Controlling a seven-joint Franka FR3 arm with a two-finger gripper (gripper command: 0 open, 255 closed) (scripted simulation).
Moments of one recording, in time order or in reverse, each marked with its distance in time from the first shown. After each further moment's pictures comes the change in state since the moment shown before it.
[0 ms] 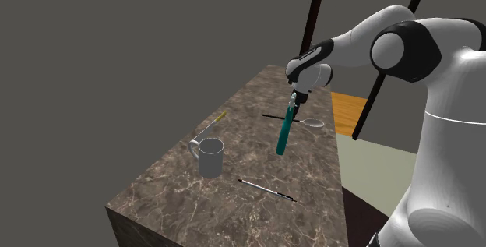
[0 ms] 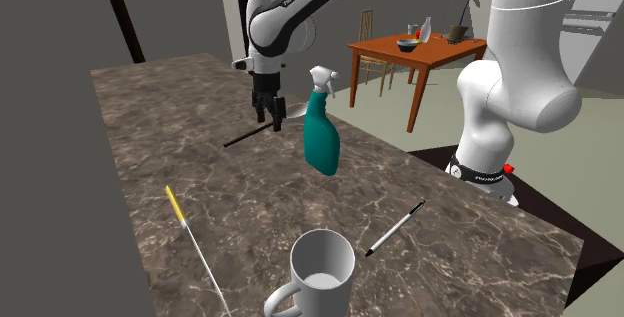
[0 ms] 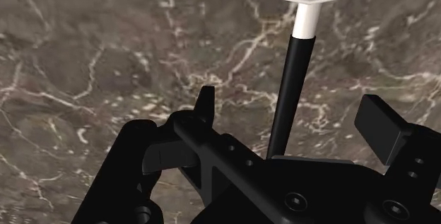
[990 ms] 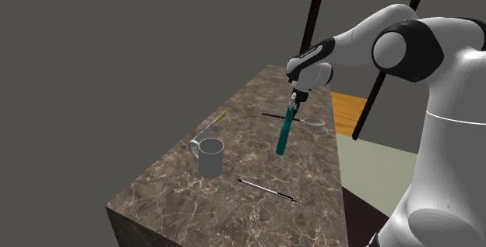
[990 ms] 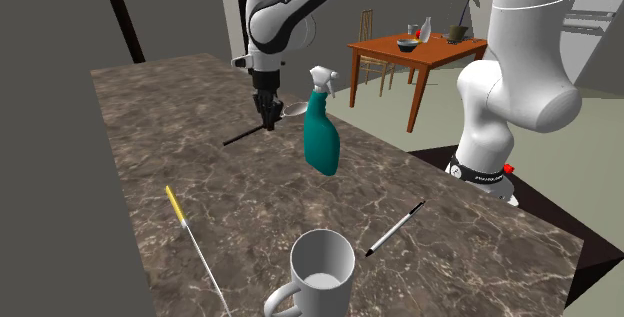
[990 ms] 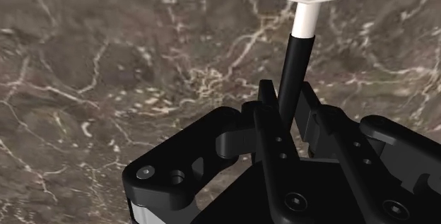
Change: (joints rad) arm 0.003 -0.009 -0.003 0.006 -0.008 -0.012 0.008
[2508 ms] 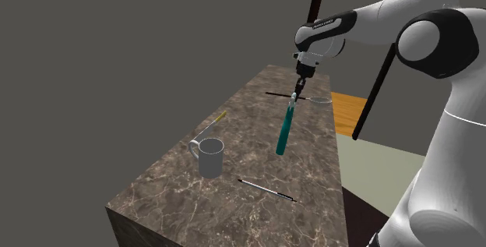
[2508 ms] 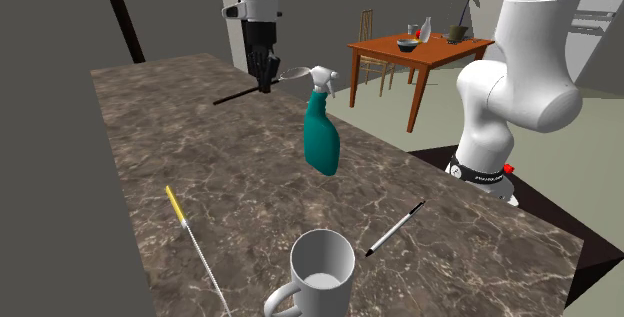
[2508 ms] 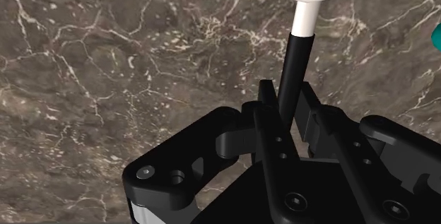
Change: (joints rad) arm 0.020 -0.127 -0.028 0.159 -0.108 -0.256 0.101
